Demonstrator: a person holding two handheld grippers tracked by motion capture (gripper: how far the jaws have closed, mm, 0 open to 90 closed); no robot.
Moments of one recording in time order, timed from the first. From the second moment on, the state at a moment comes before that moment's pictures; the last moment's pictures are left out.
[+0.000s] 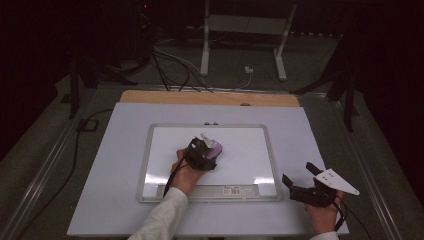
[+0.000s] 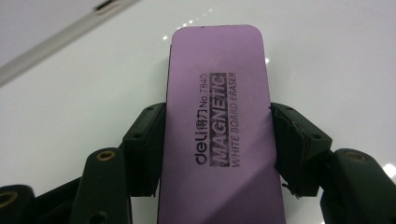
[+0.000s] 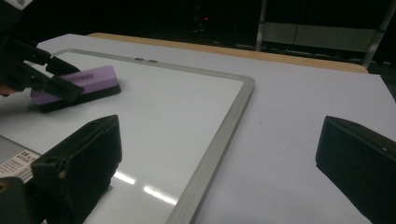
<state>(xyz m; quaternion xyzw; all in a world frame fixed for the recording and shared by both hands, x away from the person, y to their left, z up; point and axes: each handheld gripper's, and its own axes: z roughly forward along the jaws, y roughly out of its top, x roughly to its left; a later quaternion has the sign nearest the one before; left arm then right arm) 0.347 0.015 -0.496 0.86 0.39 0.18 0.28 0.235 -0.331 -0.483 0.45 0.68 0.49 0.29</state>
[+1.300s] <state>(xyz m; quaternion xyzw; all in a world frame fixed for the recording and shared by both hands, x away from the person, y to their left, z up) 0.365 0.036 -0.498 0.83 0.45 0.19 0.28 0.235 -0.333 -0.482 0.45 0.68 0.50 0.29</state>
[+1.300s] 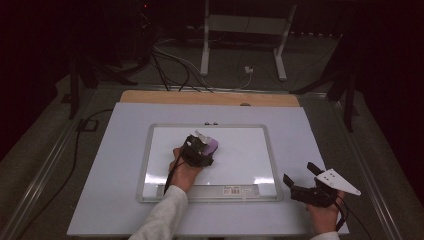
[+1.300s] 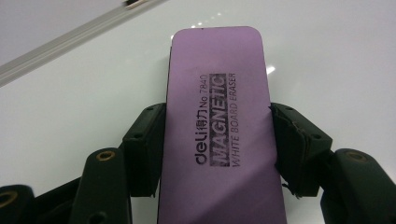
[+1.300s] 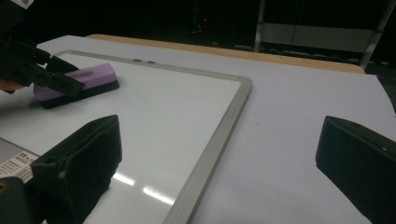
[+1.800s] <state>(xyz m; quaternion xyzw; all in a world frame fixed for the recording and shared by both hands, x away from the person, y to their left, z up) 0.372 0.055 -0.498 0.81 0.48 0.20 0.27 0.235 -0.334 -0.482 0.45 0.68 0.50 0.29</state>
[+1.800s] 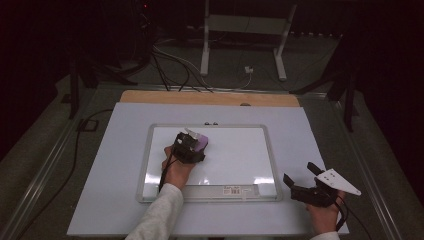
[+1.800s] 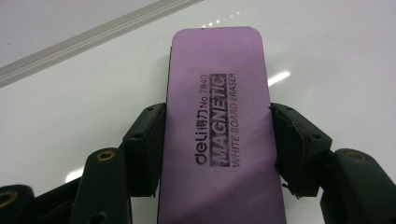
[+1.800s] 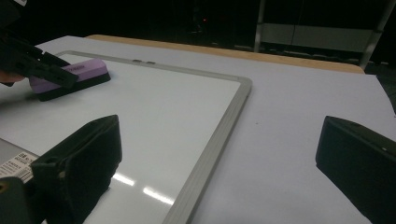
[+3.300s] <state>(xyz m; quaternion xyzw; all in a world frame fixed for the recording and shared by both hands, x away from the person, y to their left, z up) 0.356 0.086 -0.496 0.83 0.41 0.26 0.27 0.236 -0.333 -0.483 0.45 0.68 0.49 0.29</state>
